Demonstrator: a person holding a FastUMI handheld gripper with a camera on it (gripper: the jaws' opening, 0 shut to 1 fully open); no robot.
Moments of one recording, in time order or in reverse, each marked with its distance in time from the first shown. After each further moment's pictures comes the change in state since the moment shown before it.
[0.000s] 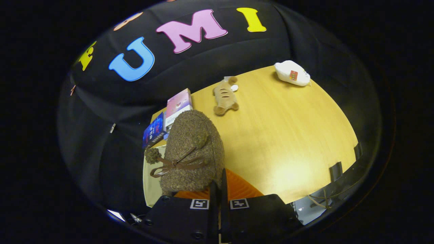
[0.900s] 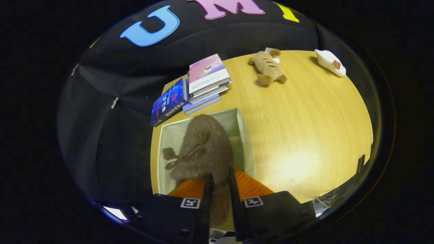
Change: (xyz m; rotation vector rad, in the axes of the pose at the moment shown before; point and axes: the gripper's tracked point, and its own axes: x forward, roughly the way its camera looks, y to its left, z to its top) arm 0.094 0.123 -0.084 -0.056 0.205 0.040
